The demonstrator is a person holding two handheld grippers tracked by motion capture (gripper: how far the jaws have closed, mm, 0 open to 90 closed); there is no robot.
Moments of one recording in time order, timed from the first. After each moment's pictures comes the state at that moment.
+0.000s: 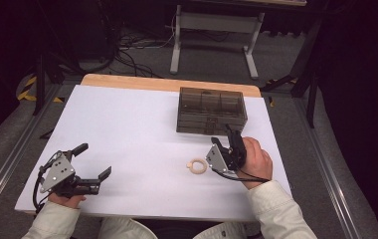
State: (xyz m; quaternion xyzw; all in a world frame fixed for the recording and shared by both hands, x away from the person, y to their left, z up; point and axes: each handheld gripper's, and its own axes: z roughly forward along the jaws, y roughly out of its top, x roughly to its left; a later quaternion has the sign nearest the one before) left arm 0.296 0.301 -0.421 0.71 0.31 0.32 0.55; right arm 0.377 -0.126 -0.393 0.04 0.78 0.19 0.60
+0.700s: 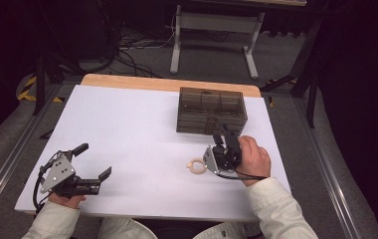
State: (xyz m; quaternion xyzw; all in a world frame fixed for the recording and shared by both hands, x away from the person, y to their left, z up) left arm 0.296 0.301 -0.421 0.71 0.30 0.32 0.55; right arm 0.385 -0.119 -0.407 0.00 0.76 0.12 0.64
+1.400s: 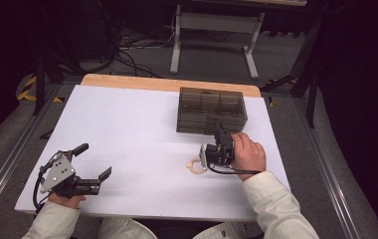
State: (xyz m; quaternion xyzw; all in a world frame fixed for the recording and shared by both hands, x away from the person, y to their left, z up) left arm 0.296 0.301 -0.421 0.71 0.30 0.32 0.55; right arm 0.407 -0.108 -0.427 -0.03 0.75 0.03 0.66
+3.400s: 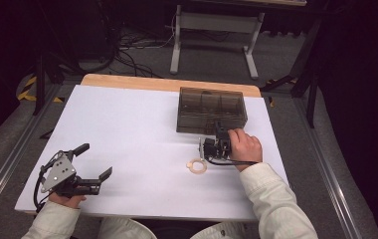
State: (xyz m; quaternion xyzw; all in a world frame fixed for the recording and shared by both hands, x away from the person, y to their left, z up) left arm 0.297 0.301 -0.421 0.71 0.30 0.32 0.55; right arm 0.438 -0.108 -0.447 -0.02 0.77 0.01 0.64
